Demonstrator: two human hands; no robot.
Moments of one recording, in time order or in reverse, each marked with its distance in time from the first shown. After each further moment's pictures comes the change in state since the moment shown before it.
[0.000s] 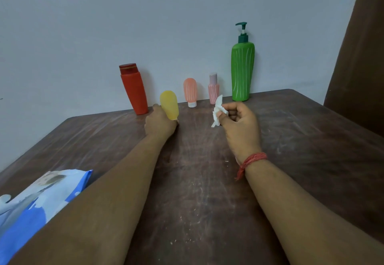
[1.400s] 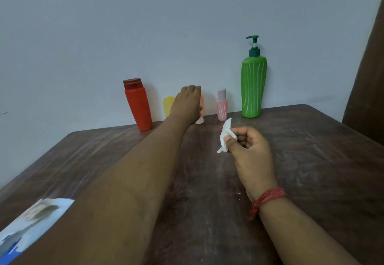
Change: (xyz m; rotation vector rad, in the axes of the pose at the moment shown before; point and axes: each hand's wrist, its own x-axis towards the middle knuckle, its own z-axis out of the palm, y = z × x) left_hand 0.083 0.076 0.022 0.450 0.074 0.698; right_hand -0.002 0.006 0.004 0.031 0.009 0.046
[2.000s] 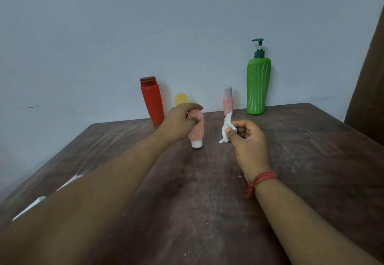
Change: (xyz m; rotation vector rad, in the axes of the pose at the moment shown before) left_hand -0.112 0.009 -0.093 -0.616 -0.138 -0.223; right_hand -0.011 -0.015 0.006 -0.008 -0.035 0.020
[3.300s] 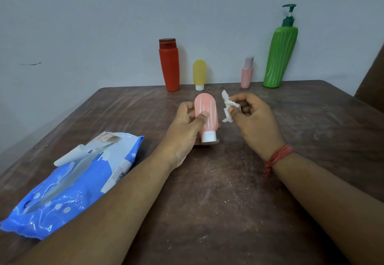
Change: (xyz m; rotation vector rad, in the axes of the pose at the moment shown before) left_hand -0.132 -0.015 0.001 -1.009 -0.011 -0.368; right_hand -0.046 -0.016 0.031 -0.292 -0.248 -0.159
